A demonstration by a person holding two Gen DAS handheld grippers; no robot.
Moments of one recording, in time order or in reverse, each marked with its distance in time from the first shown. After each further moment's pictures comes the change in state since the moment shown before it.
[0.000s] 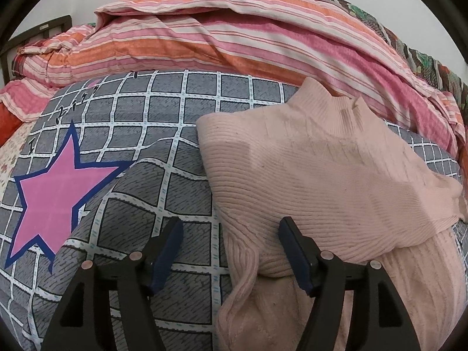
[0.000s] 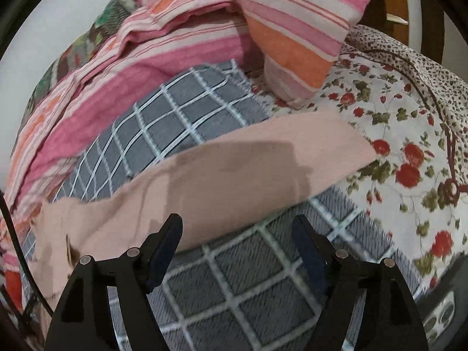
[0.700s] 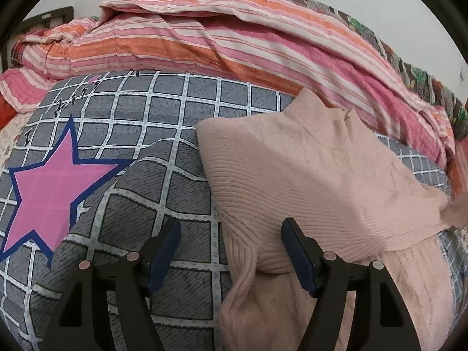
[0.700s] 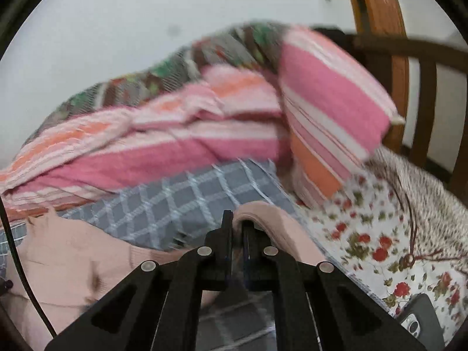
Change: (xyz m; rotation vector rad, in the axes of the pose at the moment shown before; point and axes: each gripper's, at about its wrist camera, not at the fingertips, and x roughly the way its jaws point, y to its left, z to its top) left arm -0.010 0.011 -0.001 -0.054 -0.022 -0.075; right arm -0.079 0.088 -0.005 -0.231 -0.405 -0.045
